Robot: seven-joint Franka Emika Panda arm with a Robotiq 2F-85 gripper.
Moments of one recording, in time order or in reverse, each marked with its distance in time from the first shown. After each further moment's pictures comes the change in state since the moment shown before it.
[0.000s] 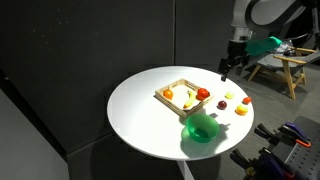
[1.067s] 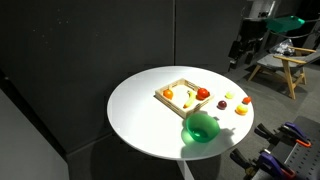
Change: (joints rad) arm 0.000 -0.216 0.000 -0.022 0.086 -0.169 -0.106
